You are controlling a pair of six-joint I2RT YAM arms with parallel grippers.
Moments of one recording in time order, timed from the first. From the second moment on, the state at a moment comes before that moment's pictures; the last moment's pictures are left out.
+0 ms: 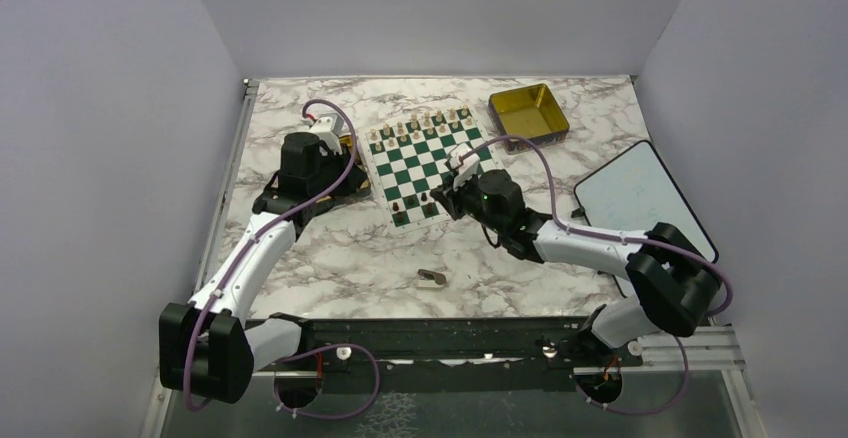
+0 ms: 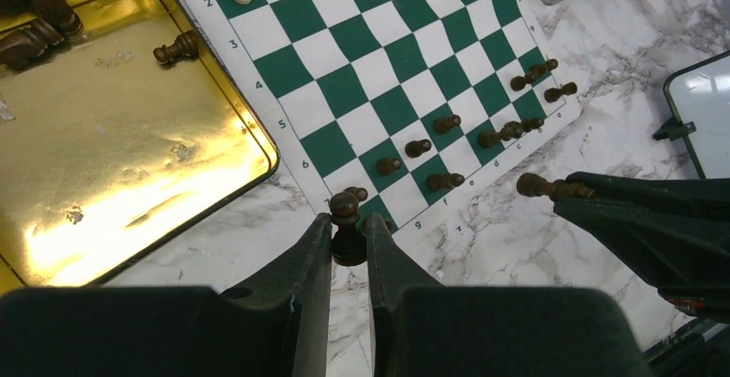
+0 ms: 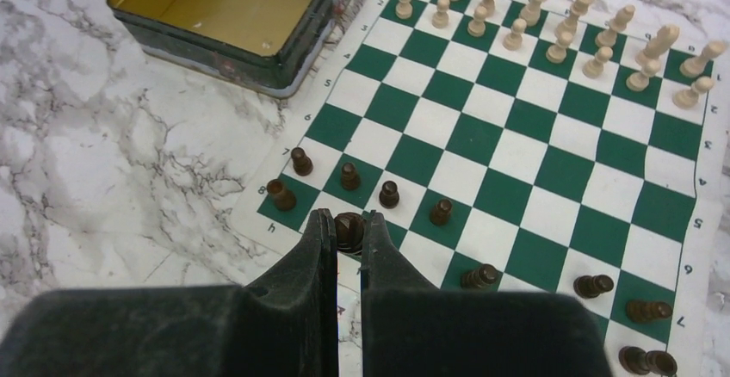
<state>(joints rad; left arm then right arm) -0.22 1.14 0.84 -0.20 0.26 -0.31 0.82 1.46 0.75 0.48 0.03 0.01</state>
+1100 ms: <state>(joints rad) -0.22 1.12 0.81 -0.21 0.26 -0.25 0.80 1.70 0.64 0.81 0.20 0.15</state>
